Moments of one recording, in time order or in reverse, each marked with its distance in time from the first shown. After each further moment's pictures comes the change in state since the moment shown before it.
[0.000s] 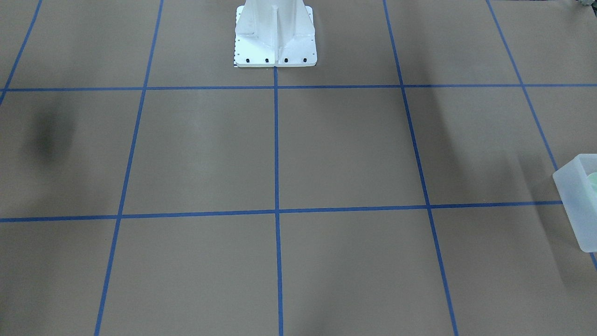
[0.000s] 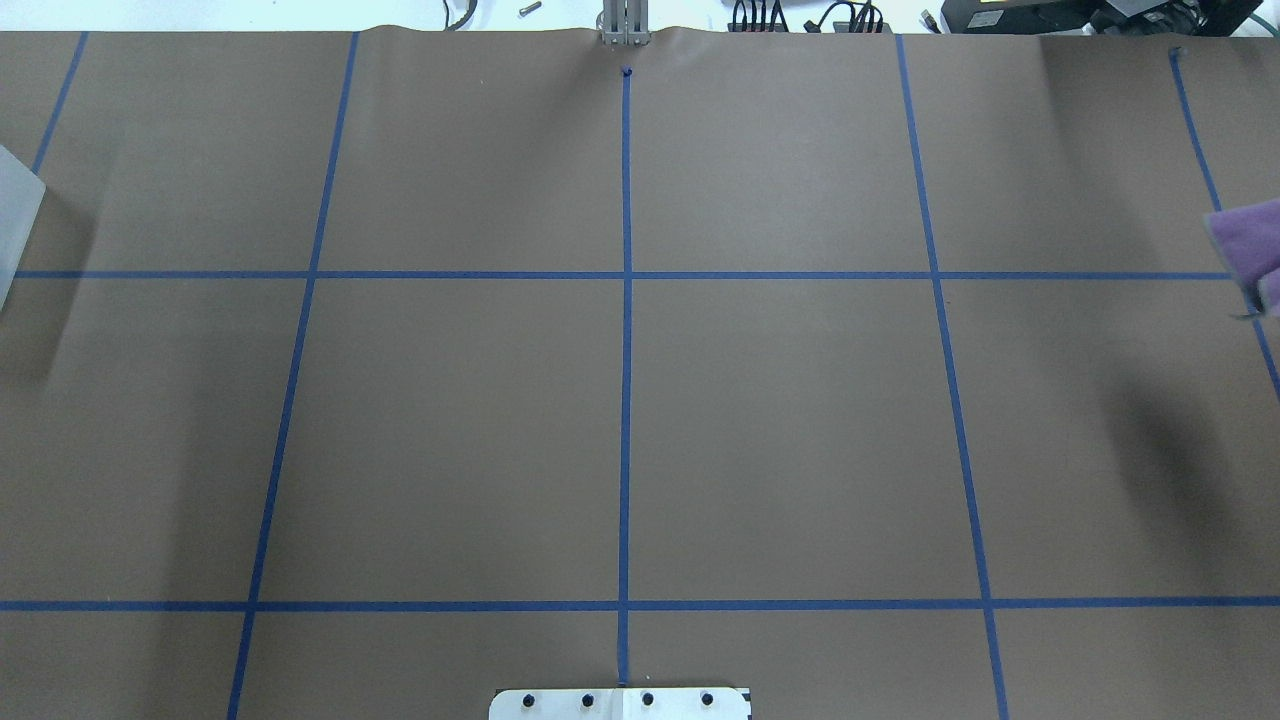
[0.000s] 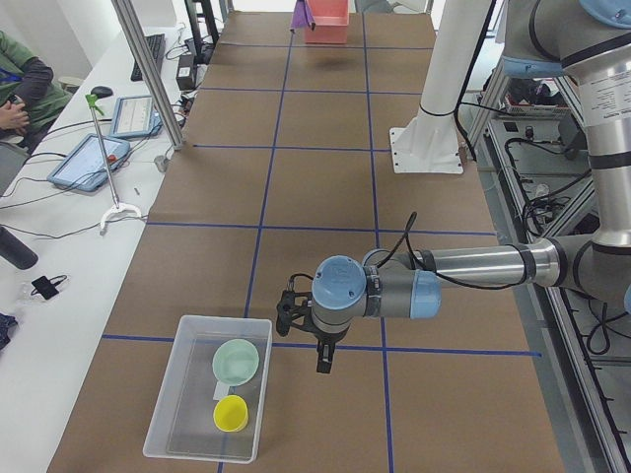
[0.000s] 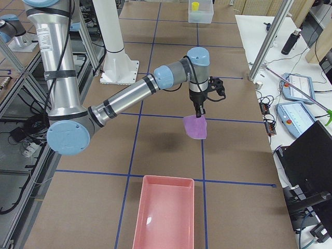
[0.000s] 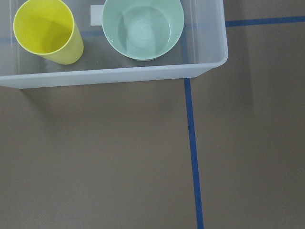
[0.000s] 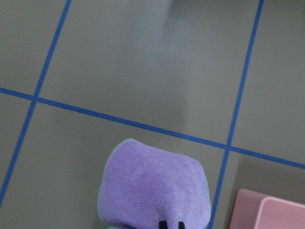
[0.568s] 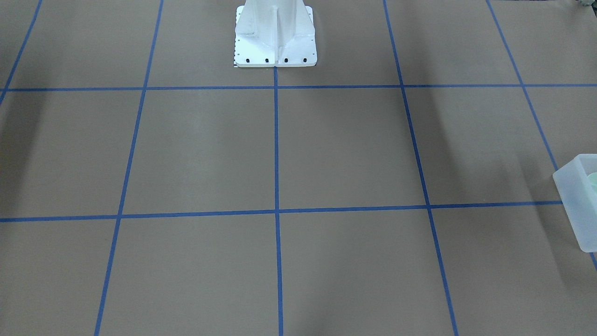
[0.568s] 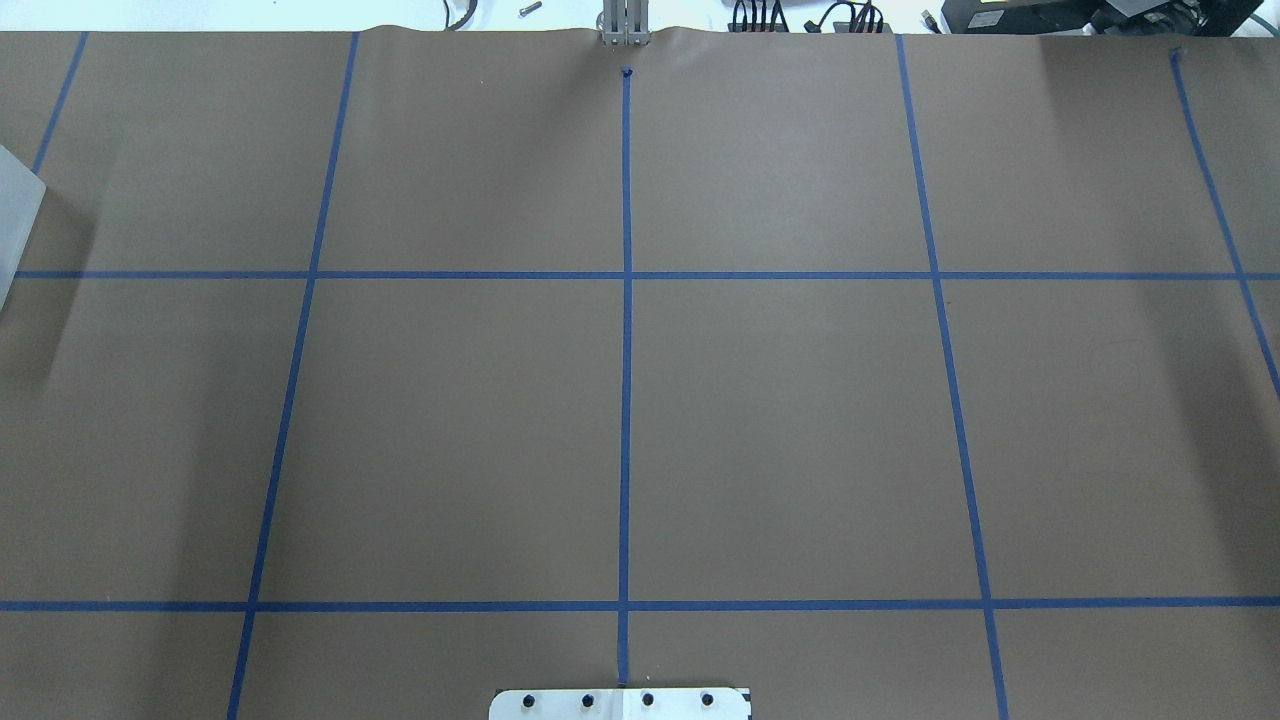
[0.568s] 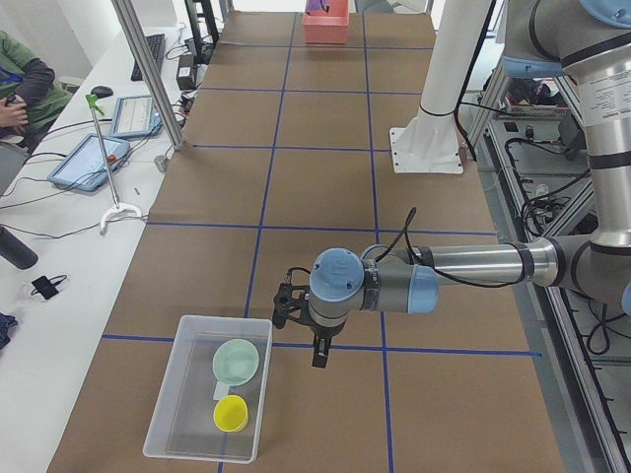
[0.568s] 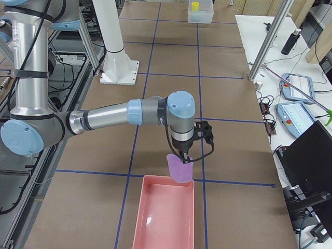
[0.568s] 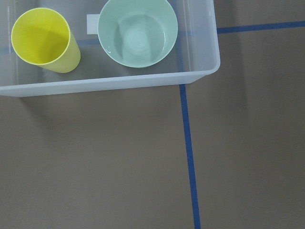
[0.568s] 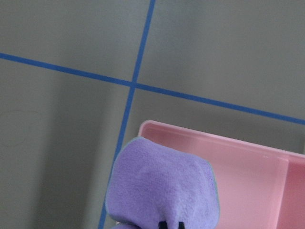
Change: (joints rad) left arm 0.000 -0.008 -0.018 0.001 0.001 0.000; right arm 0.267 -0.094 -0.222 0.013 0.004 -0.344
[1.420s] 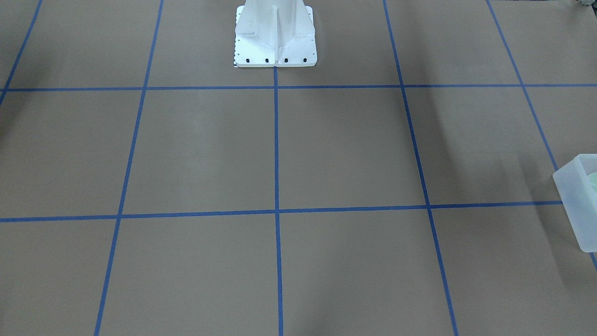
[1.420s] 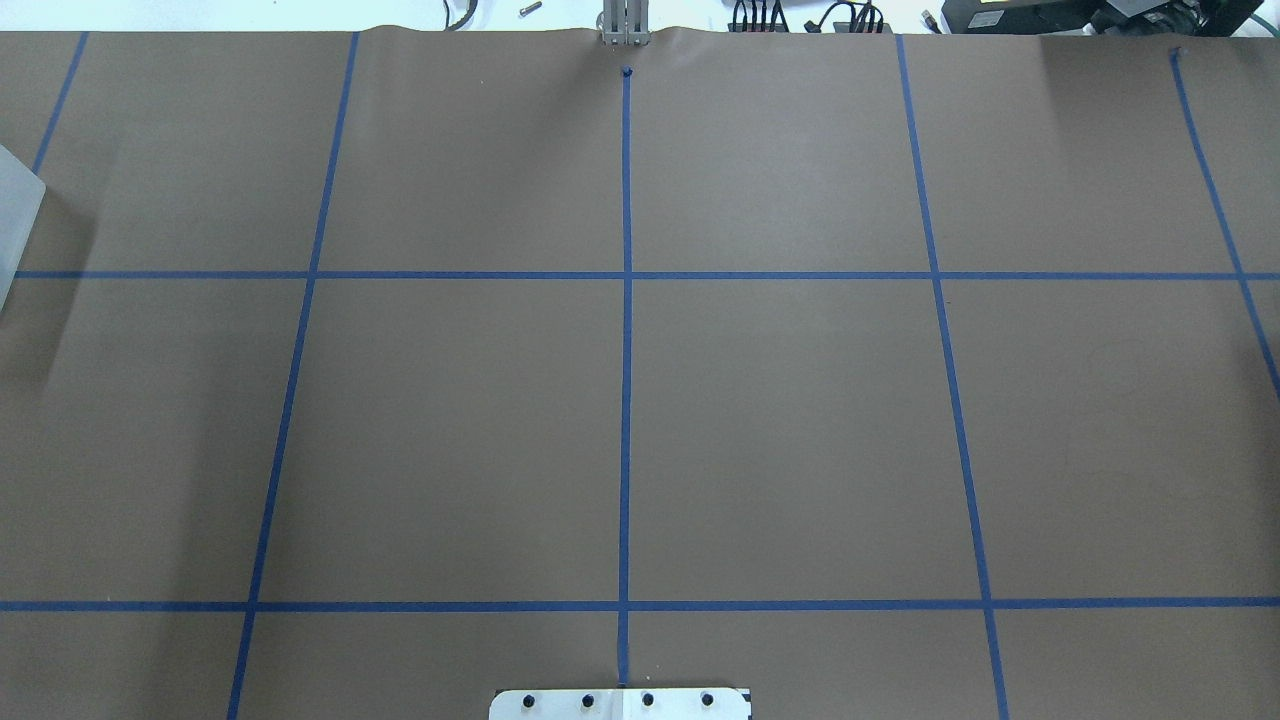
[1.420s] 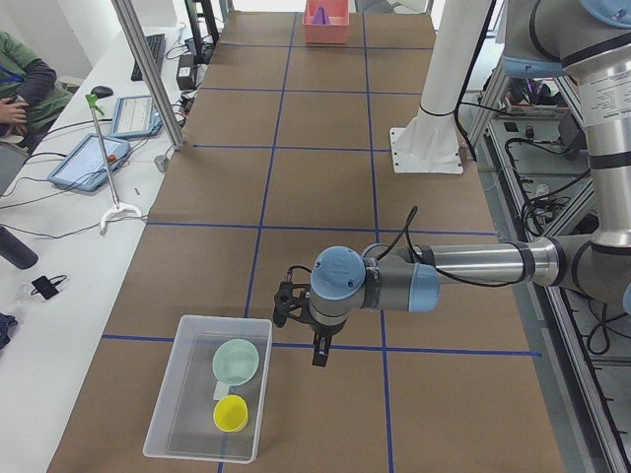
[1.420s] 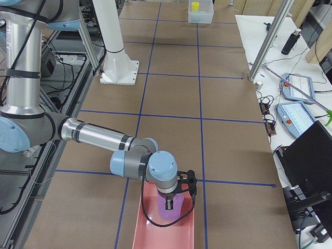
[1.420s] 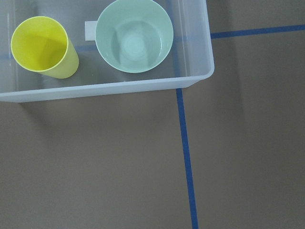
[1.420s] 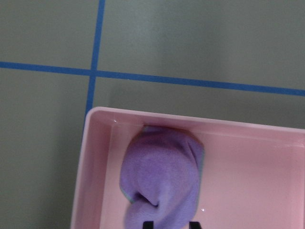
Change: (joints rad) left arm -0.001 0.005 -0.003 0.001 0.000 0.000; right arm -0.022 -0.054 -0.222 0.376 0.094 0.184
